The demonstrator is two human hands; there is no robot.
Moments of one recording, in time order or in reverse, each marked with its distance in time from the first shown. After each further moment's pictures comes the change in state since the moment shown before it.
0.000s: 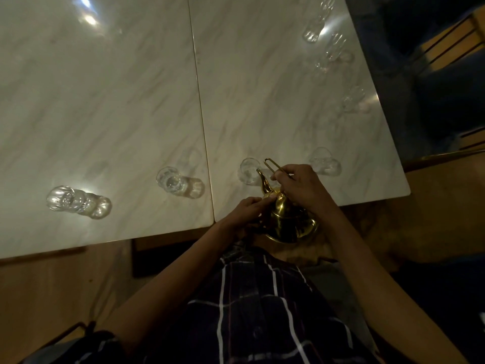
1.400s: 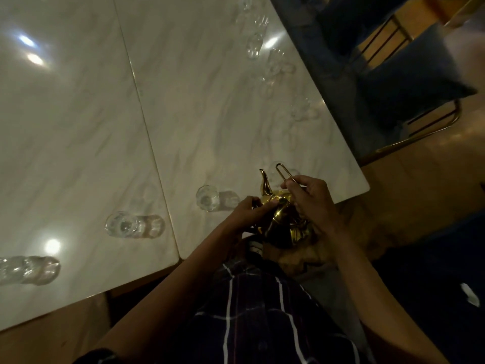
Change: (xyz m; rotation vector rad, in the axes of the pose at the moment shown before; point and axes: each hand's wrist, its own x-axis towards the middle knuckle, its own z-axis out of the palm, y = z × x) left_hand 0.046 0.068 0.087 0.311 -0.090 0.149; right_hand 0.001 0.064 -0.099 0.279 0.248 0.066
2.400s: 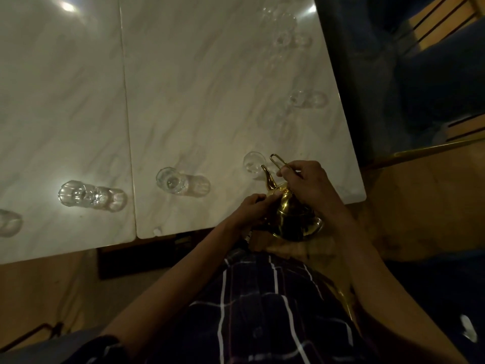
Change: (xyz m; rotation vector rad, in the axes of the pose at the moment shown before) left_hand 0.107 -0.001 0.124 -0.259 0.118 -0.133; right_hand 0.107 0.057 -0.103 -0.288 -0.221 -0.066
